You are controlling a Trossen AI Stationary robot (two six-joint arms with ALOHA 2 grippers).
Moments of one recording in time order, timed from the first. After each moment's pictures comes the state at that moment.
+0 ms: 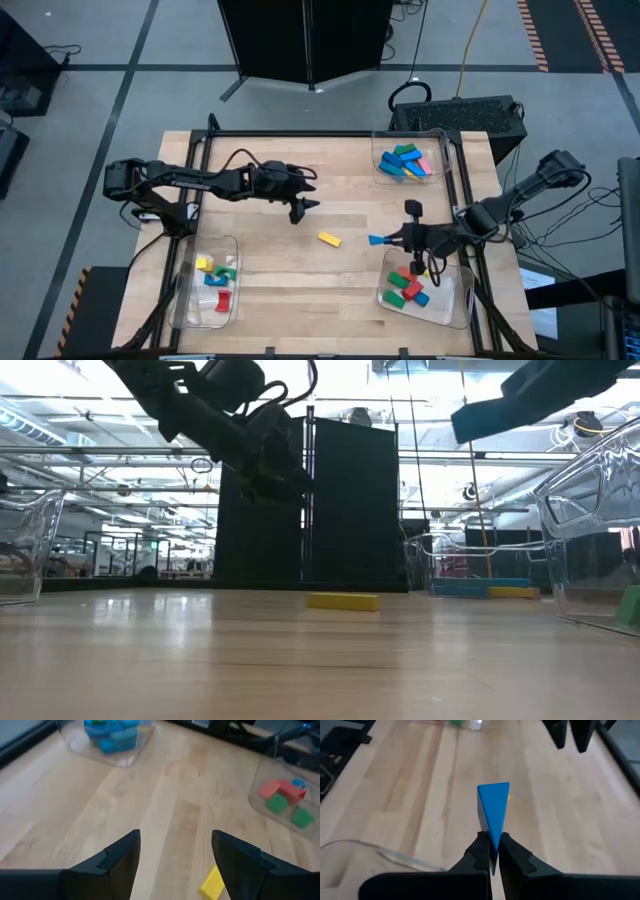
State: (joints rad) left arm 0.19 1.48 0.80 0.16 0.09 -0.20; right arm 0.53 0.99 0.75 -0.47 0.47 0.27
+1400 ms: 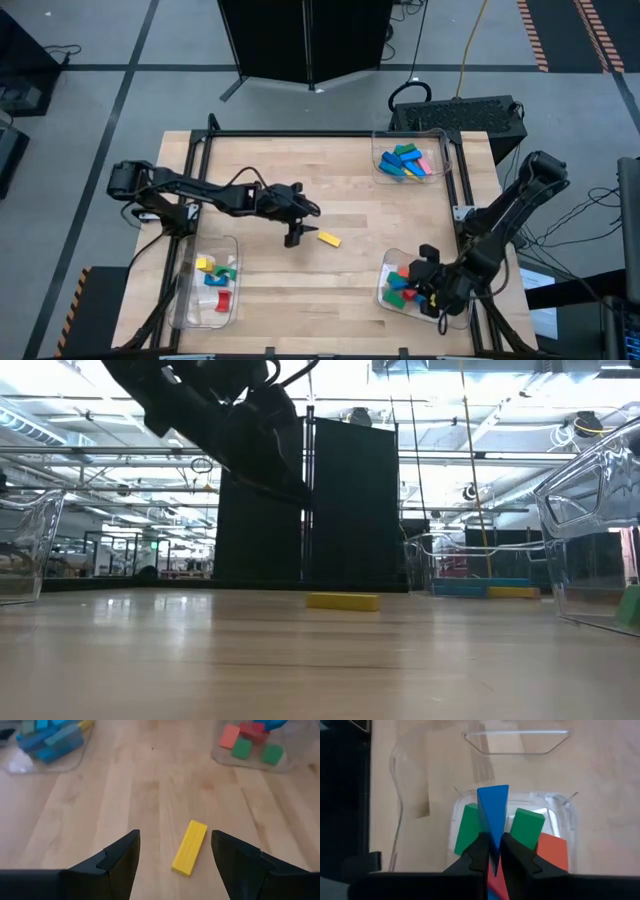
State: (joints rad) left arm 0.02 1.53 0.80 0.14 0.06 0.04; right arm 0.90 1.26 0.75 -0.57 0.39 1.07
